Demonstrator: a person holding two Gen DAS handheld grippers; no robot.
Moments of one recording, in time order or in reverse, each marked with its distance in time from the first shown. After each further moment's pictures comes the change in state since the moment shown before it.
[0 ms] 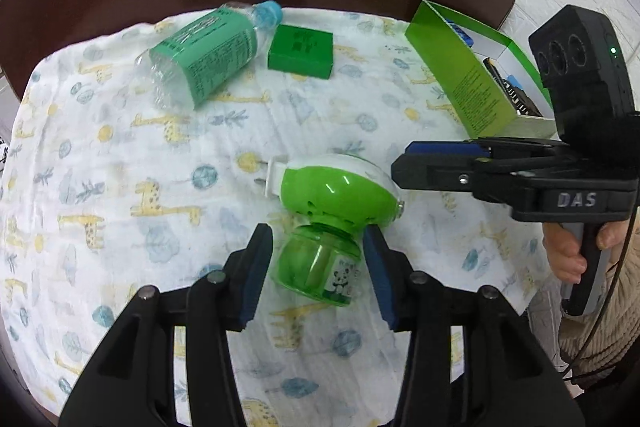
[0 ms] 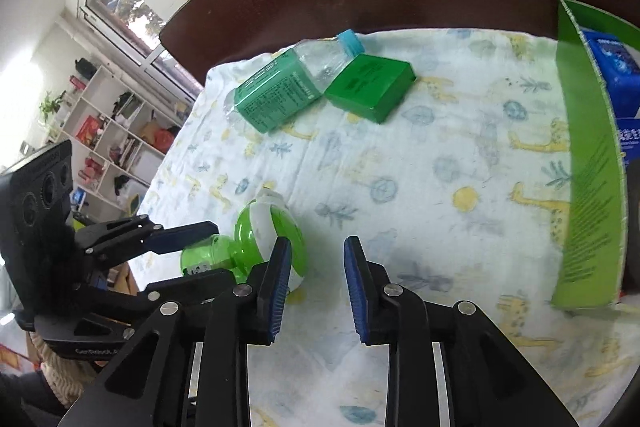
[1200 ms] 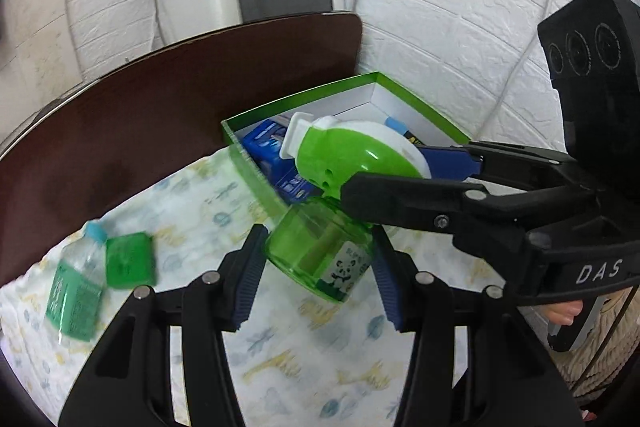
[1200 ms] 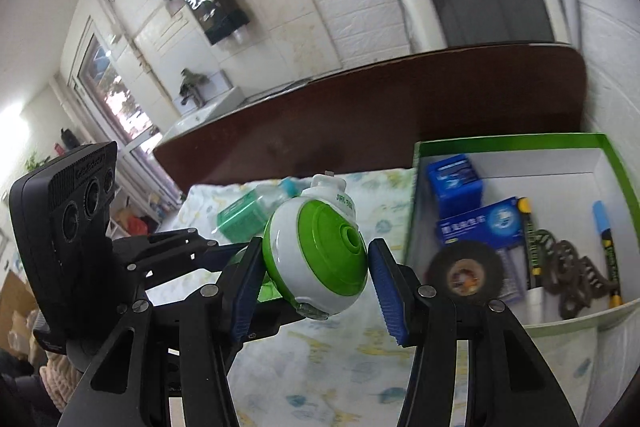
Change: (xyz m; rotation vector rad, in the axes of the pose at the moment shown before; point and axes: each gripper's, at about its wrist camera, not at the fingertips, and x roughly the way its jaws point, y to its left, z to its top) left arm 0.008 -0.197 0.120 0.416 -0.142 -0.169; right arm -0.179 -0.038 0.000 0.057 -0.419 -0.211
